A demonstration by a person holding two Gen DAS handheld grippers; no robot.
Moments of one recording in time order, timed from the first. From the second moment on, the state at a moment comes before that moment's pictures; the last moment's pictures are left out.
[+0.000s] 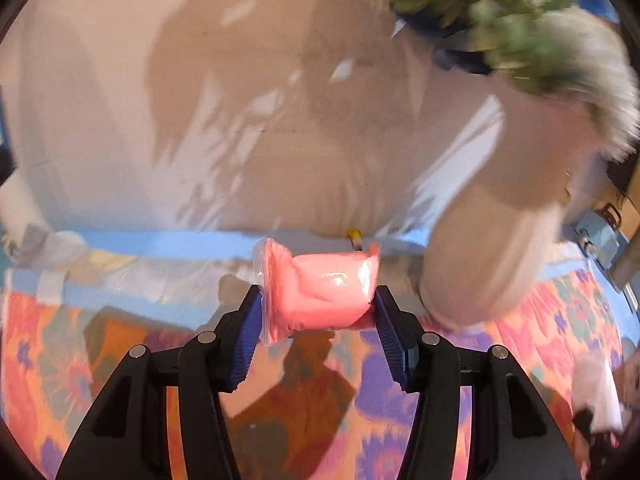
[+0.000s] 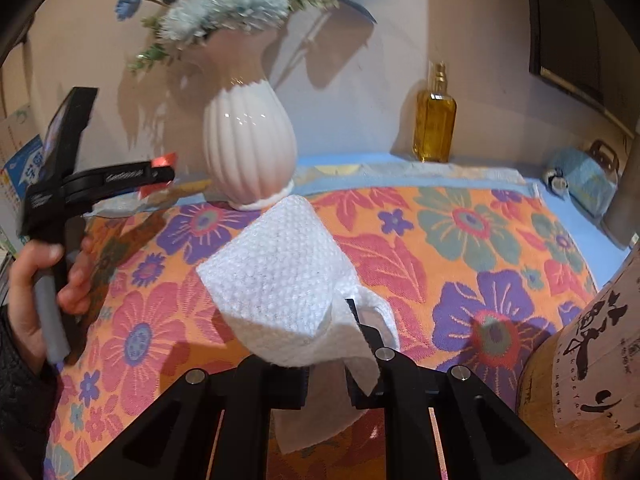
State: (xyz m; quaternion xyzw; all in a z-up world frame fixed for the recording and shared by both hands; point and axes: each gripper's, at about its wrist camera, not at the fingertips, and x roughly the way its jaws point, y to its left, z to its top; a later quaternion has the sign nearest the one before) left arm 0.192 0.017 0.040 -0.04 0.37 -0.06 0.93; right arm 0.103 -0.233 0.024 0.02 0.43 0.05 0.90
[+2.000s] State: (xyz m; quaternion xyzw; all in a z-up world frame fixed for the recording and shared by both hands) left arm -0.063 -0.377 0.125 0.09 0.32 -0.42 0.85; right arm -0.082 -0.554 0.142 0.12 0.40 -0.21 0.88
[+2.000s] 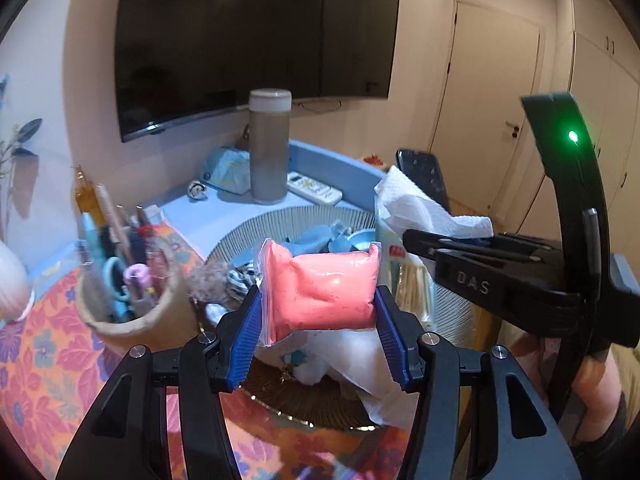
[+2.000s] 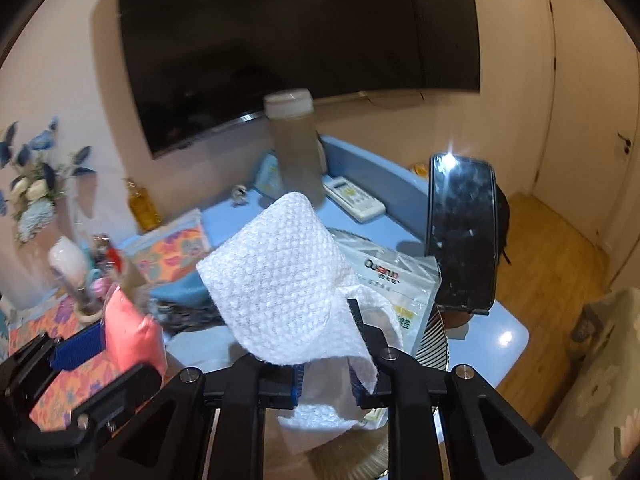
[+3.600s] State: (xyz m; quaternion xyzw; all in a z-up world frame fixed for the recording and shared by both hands) left arm -0.022 -0.022 0.045 0.00 0.30 -0.02 0.95; right arm -0.017 -0.217 0.085 0.01 0.29 0.04 0.96
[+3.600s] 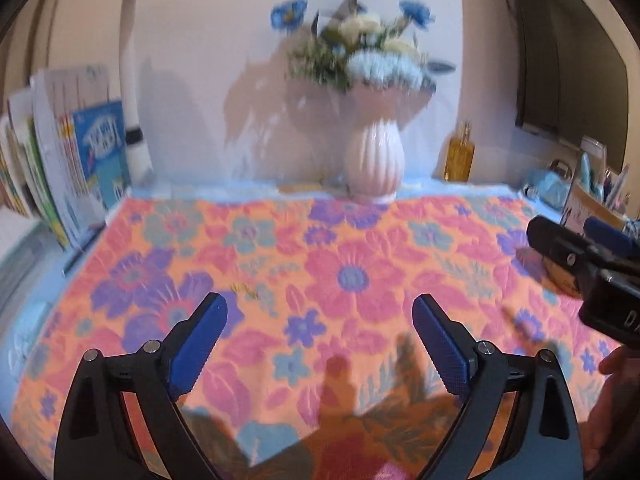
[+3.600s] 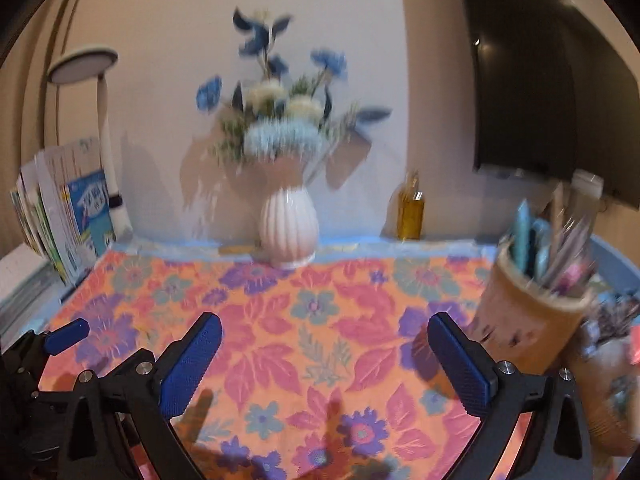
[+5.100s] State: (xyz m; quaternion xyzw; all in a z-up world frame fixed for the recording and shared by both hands) left arm -0.017 -0.007 0.038 -0.04 0.33 0.00 0.94; right arm 0.000 -0.213 0.056 -0.01 0.35 0.02 0.94
